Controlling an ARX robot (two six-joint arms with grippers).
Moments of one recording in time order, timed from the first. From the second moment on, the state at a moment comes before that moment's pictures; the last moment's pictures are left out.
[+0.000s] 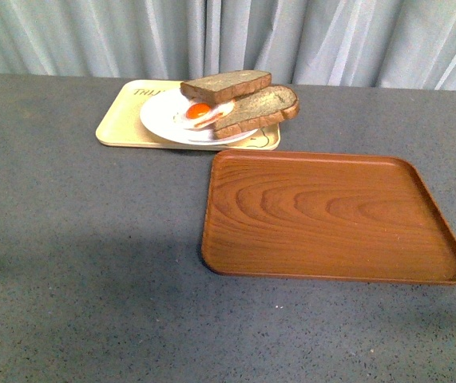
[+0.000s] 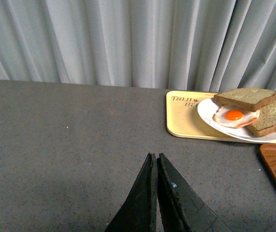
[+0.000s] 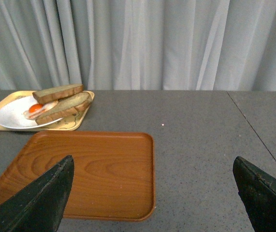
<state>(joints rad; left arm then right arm) 0.00 0.84 0.03 0.79 0.00 -0.01 0.00 0.00 0.02 0.00 0.00 0.00</state>
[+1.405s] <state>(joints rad) 0.00 0.02 0.02 0.00 0.00 -0.01 0.00 0.00 0.02 0.00 0.00 0.00</state>
